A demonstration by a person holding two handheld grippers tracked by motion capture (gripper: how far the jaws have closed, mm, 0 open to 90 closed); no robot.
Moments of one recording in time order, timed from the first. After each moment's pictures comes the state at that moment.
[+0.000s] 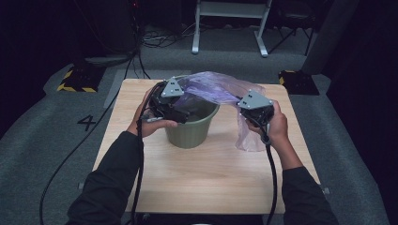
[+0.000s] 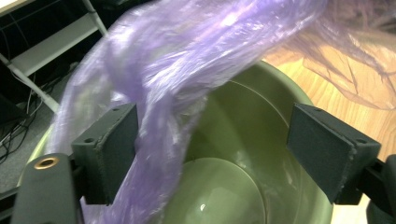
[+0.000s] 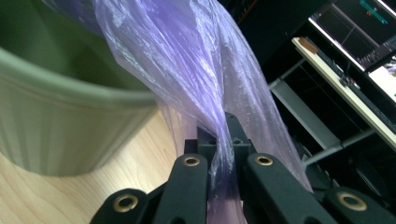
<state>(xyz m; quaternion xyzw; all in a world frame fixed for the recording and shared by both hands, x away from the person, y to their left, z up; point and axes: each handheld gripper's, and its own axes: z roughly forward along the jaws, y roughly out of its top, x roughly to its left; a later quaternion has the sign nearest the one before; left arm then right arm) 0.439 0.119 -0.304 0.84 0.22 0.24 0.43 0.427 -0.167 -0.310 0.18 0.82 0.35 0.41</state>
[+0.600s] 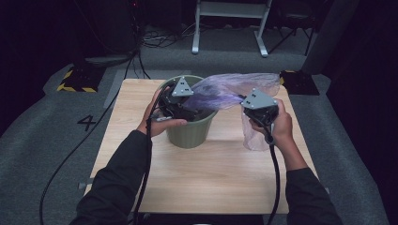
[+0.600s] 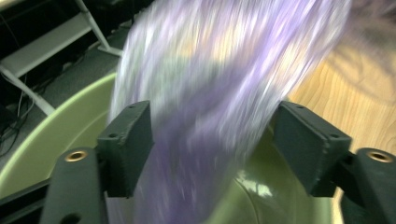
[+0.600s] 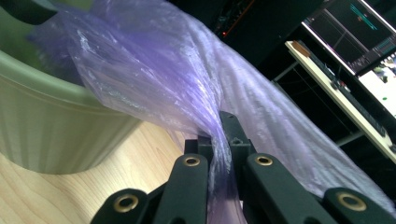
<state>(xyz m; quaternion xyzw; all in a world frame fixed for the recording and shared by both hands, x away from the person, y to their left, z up) 0.444 0.099 -0.306 0.84 0.22 0.23 0.44 0.419 -0.171 -0.301 0.18 0.82 0.34 0.43</state>
